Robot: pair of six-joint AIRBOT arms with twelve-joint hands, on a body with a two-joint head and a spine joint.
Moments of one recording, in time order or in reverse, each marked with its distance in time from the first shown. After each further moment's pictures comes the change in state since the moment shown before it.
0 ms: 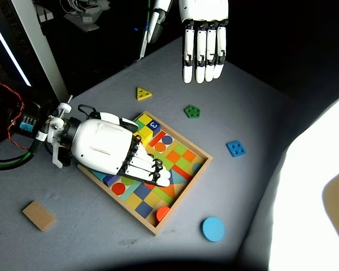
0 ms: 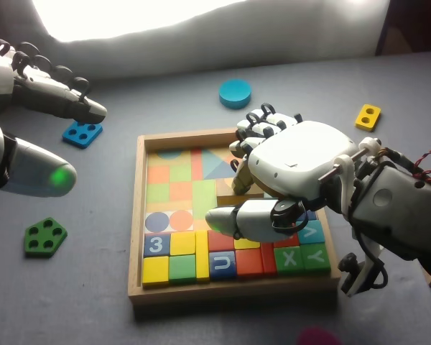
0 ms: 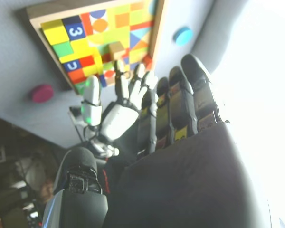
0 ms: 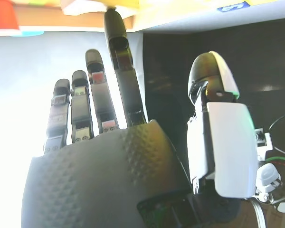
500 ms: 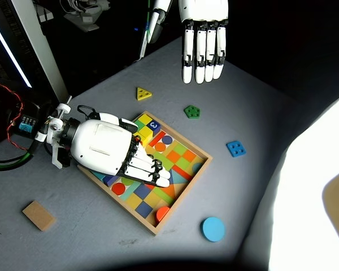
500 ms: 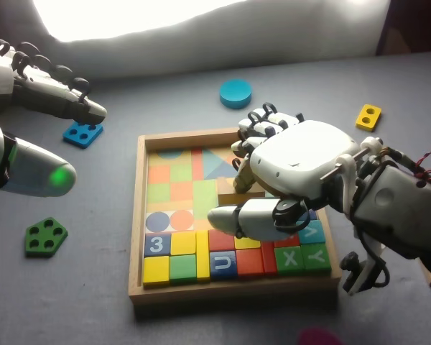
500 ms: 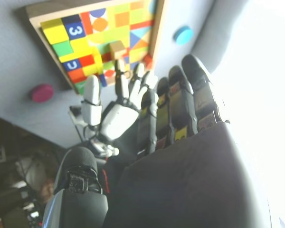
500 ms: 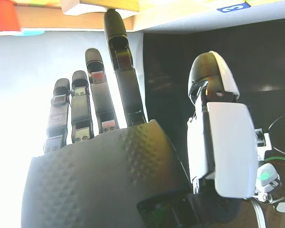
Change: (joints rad) left arm 0.000 0.000 0.000 0.000 0.000 0.000; right arm -0.005 0.003 0.008 -0.005 -0.003 0.002
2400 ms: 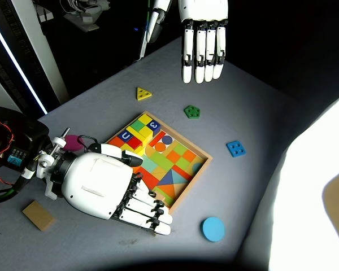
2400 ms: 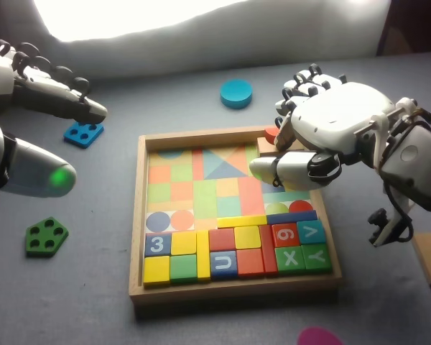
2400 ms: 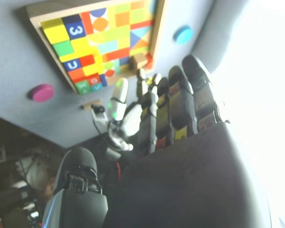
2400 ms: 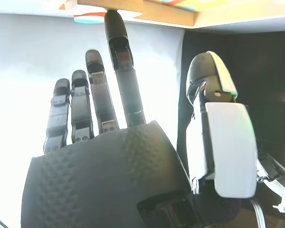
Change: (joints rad) left arm 0.001 0.000 0.000 0.000 0.000 0.000; right arm 0.002 0.006 0.164 -0.024 -0.015 0.040
